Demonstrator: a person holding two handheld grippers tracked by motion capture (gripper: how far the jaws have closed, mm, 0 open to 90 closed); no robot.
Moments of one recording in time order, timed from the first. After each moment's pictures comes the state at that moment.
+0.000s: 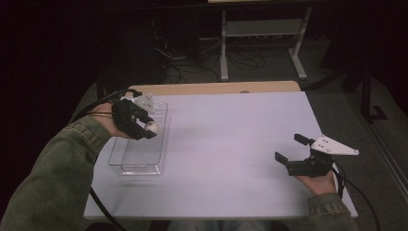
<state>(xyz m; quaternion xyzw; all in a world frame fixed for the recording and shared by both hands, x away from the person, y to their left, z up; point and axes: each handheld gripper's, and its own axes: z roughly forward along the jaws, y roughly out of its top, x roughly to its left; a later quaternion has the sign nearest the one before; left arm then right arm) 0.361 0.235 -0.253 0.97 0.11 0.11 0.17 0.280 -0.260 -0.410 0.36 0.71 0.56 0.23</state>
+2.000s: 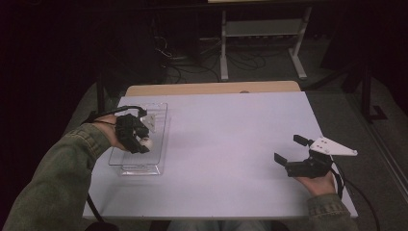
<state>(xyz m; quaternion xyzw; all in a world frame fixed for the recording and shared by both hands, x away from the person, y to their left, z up) 0.361 0.237 -0.299 0.99 0.06 0.07 0.07 0.279 -0.258 -0.412 0.36 0.71 0.56 0.22</state>
